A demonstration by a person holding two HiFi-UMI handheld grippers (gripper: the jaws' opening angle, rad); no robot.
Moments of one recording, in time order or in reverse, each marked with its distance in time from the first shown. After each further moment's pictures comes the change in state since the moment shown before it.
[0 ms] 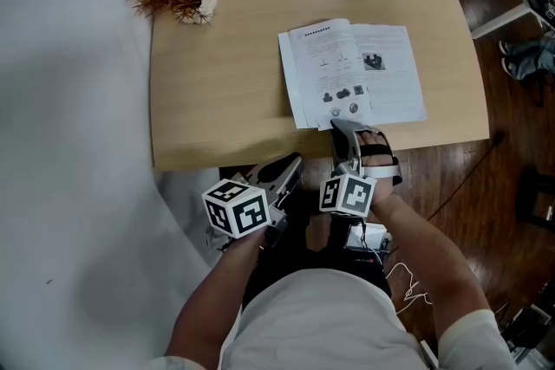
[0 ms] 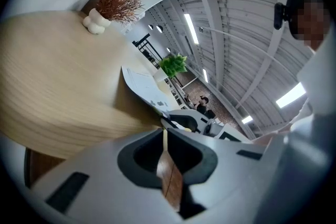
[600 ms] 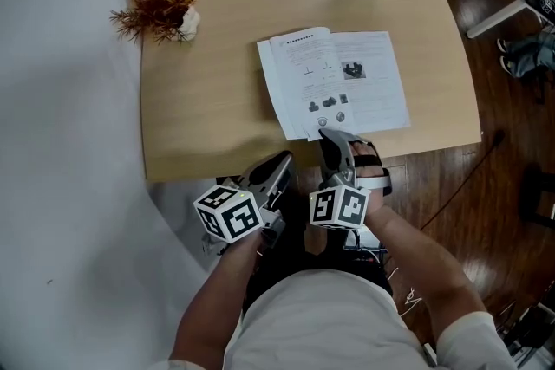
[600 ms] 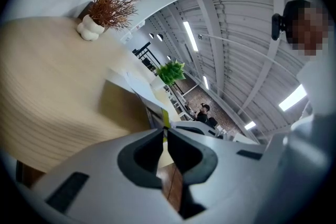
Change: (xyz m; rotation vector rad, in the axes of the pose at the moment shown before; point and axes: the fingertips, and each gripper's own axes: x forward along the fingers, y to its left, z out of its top) left arm 0.027 -0.024 0.027 0.002 -0.099 0.021; right arm -0.021 -0.027 -0.010 0.182 -0.089 0.011
